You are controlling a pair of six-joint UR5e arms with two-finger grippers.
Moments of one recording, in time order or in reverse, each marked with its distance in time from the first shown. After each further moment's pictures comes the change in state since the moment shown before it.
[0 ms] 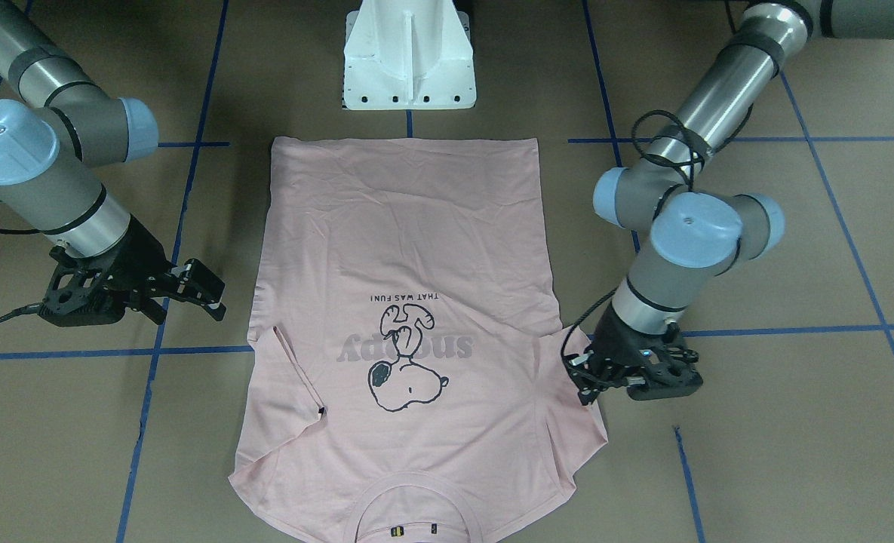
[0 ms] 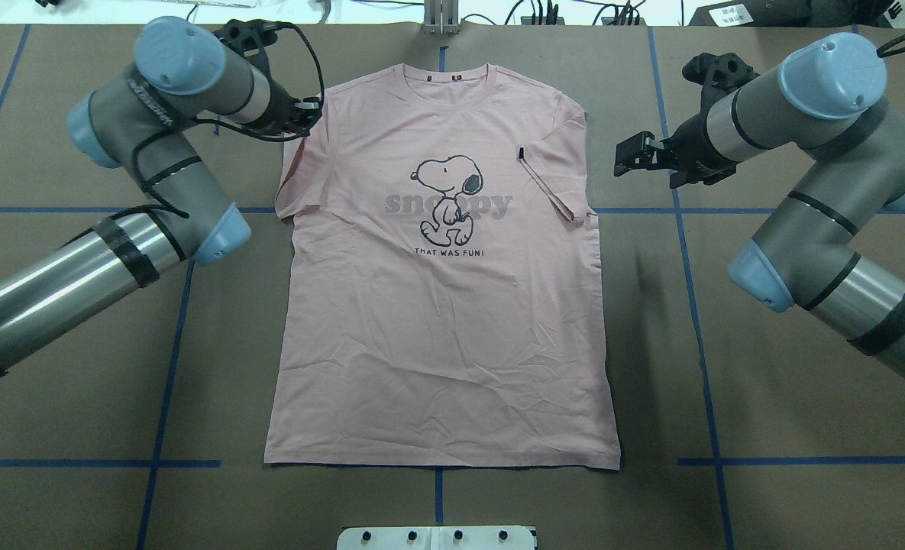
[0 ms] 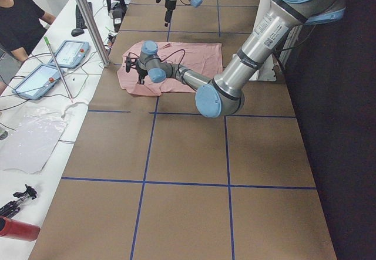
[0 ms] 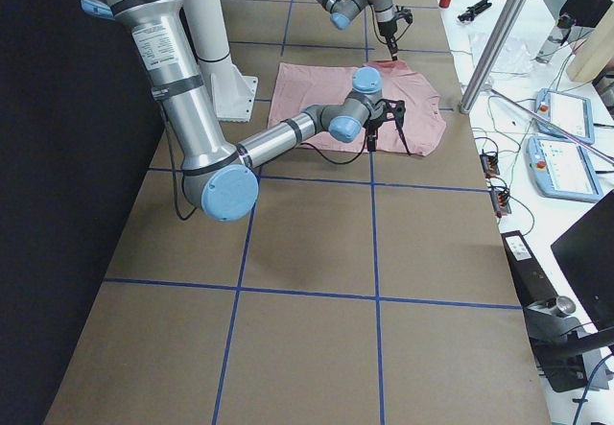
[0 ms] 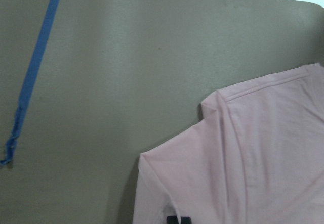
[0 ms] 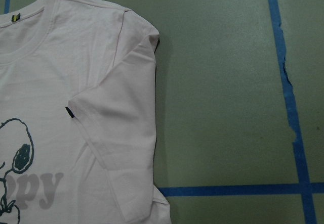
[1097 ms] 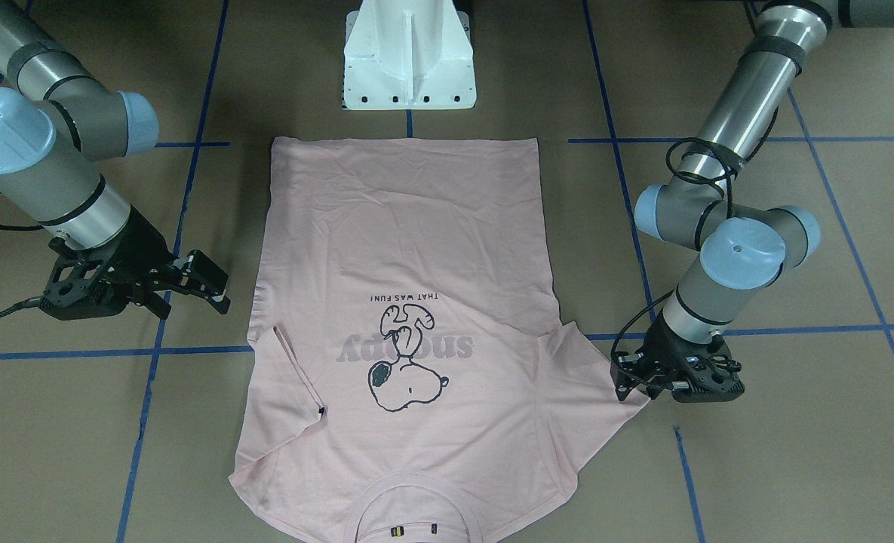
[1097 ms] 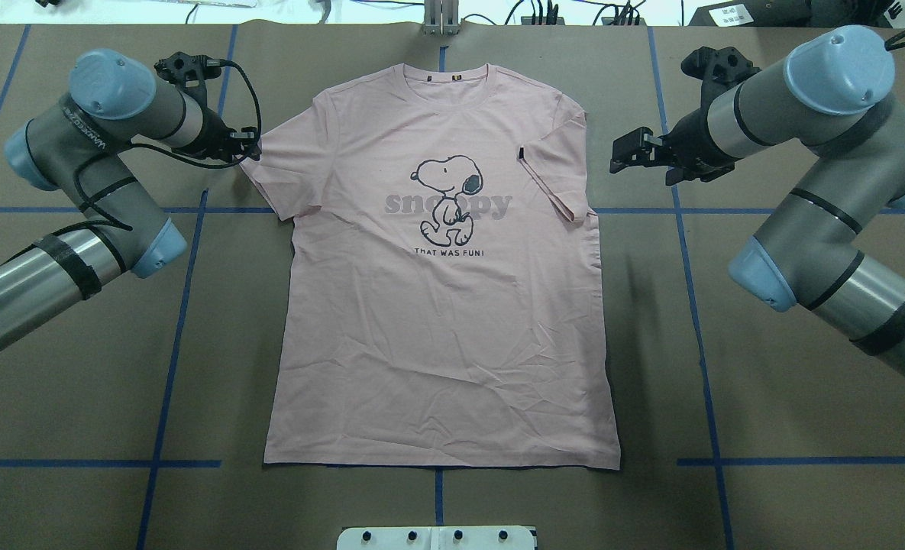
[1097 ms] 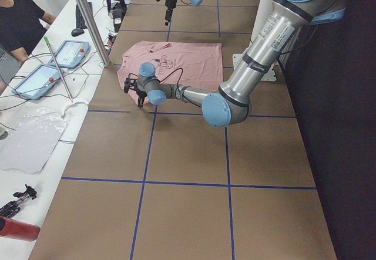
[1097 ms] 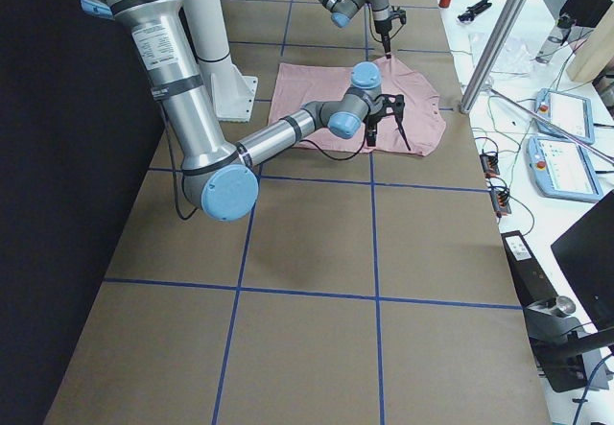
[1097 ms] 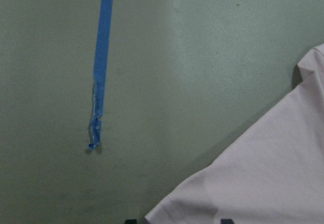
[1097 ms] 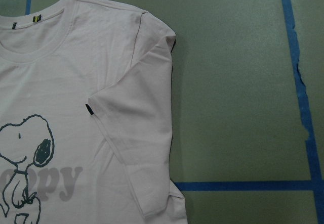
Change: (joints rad) left arm -0.077 0.145 0.090 -0.154 -0.098 0.205; right arm 0.003 0.000 0.031 0.000 0.012 0.002
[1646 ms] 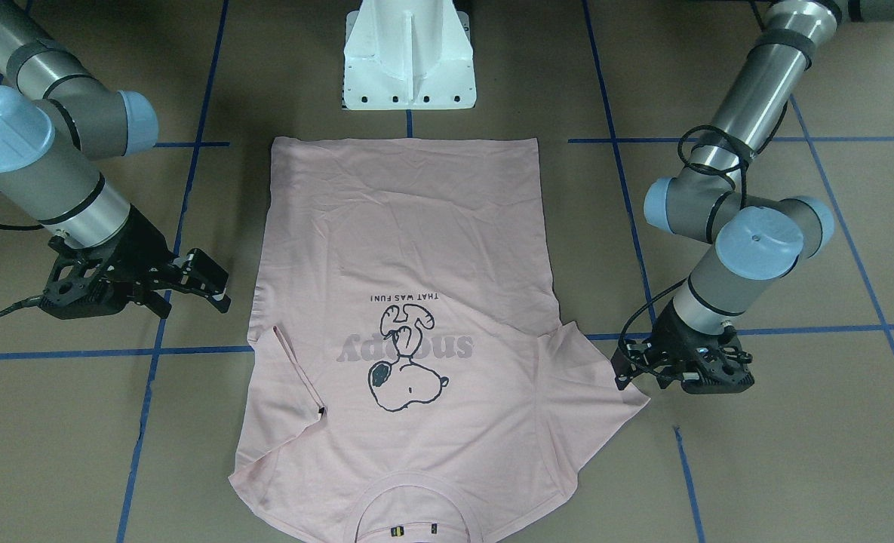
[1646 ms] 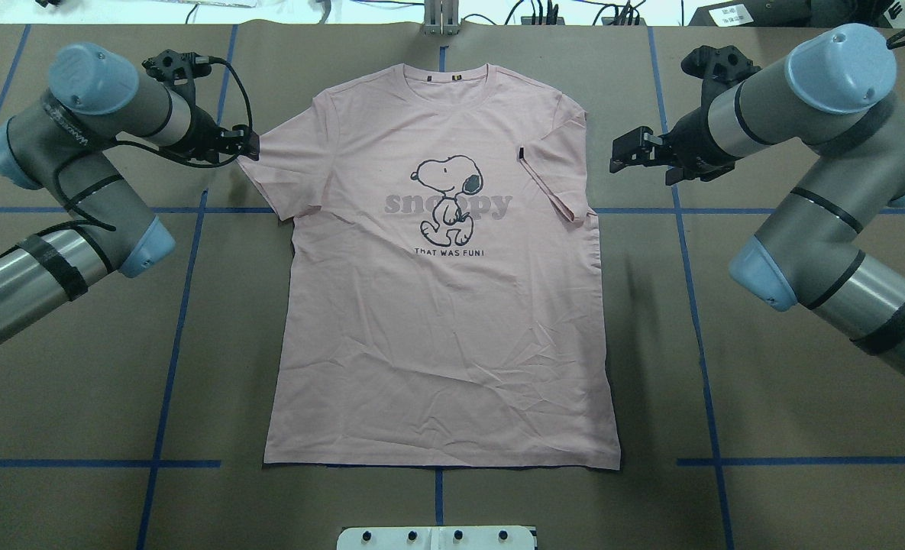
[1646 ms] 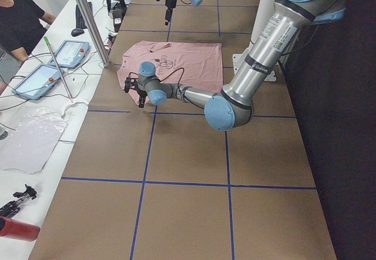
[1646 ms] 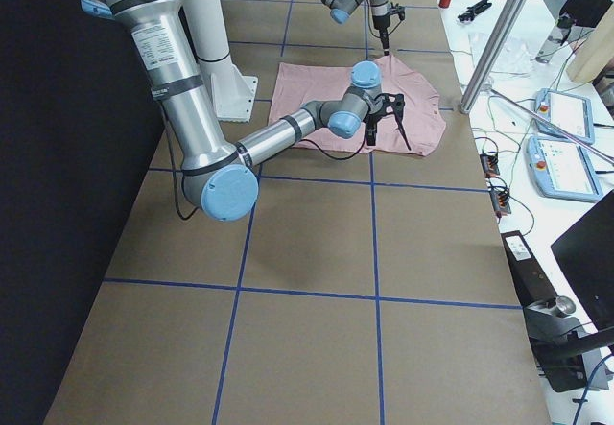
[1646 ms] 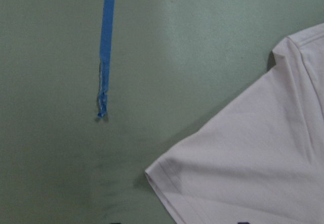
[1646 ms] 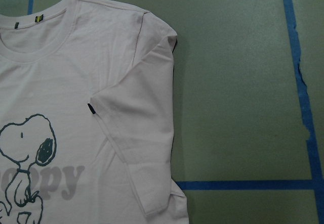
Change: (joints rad) left arm -0.008 0.021 -0.034 0.009 -0.028 -0.001; right arm 0.001 0.000 0.004 -0.001 0.003 -0.001
